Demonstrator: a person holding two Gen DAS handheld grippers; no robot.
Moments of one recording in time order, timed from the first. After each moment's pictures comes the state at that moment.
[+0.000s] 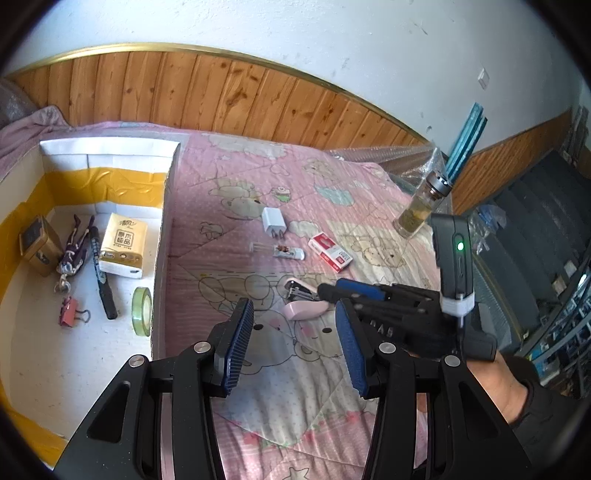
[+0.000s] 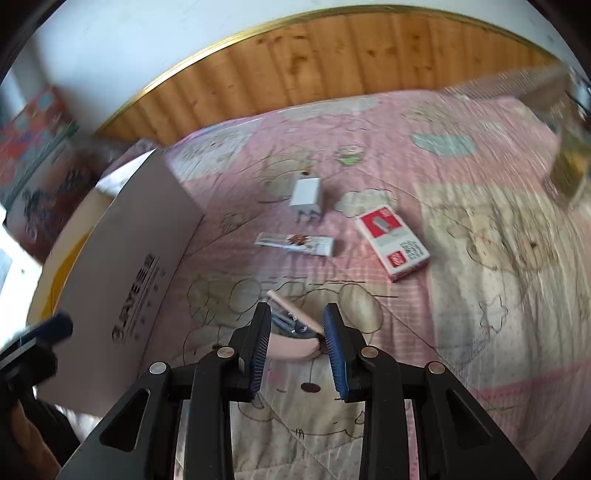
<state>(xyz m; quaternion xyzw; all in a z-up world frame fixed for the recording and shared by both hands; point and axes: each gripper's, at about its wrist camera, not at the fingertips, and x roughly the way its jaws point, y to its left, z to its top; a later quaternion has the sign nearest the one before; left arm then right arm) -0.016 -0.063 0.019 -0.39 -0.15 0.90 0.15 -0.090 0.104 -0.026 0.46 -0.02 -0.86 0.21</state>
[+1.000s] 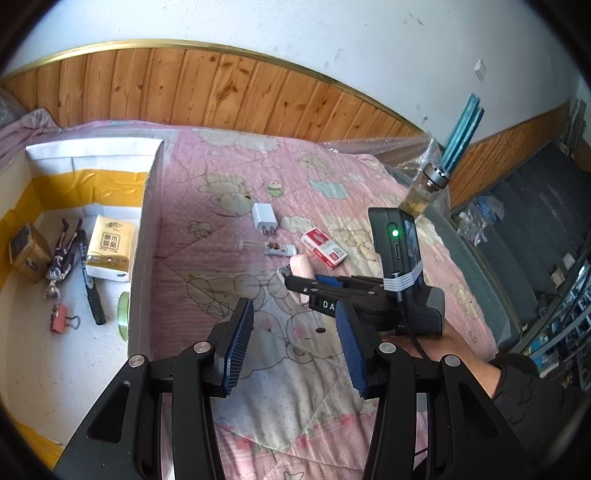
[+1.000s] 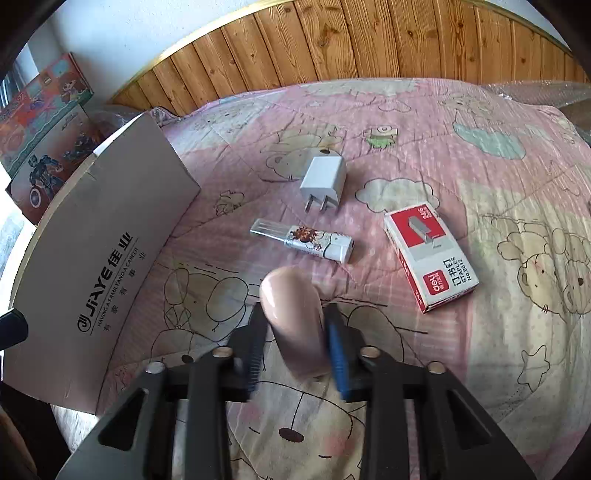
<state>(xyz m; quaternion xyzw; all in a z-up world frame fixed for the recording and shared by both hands) -0.029 -0.050 0.022 -0.40 -0.13 0.89 0.15 -0.140 0.089 -0.071 0.48 -0.01 -0.84 0.24</state>
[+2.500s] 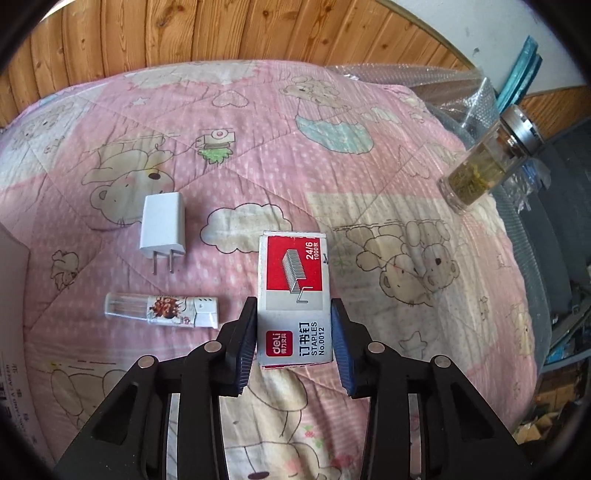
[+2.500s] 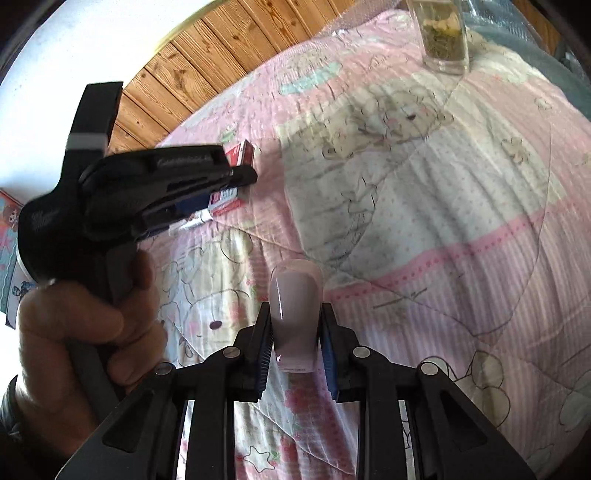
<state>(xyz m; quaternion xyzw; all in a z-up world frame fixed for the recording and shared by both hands) -0.201 0.088 -0.056 -0.52 -0.09 0.84 0.12 -0.058 0.217 -0.059 0.51 -0.21 -0.83 0.09</state>
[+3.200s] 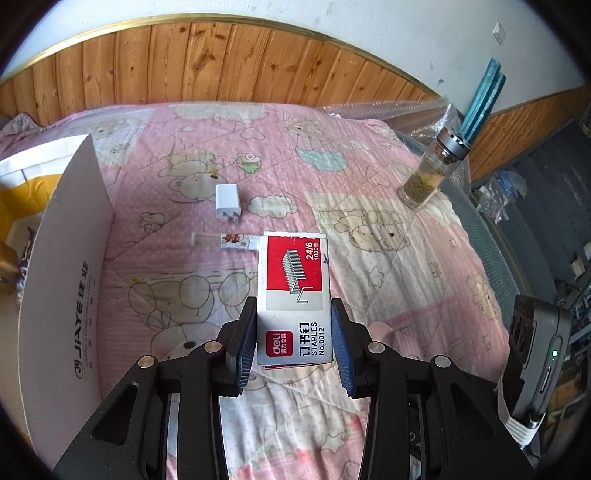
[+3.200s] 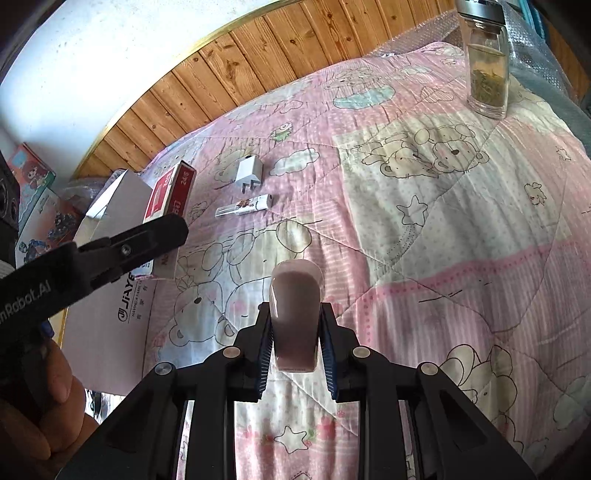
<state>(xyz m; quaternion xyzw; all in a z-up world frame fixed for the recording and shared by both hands) -0.079 0.031 0.010 -0.46 -0.10 0.87 0.13 -0.043 0.175 -0.033 0.49 -0.15 -0.85 0.13</state>
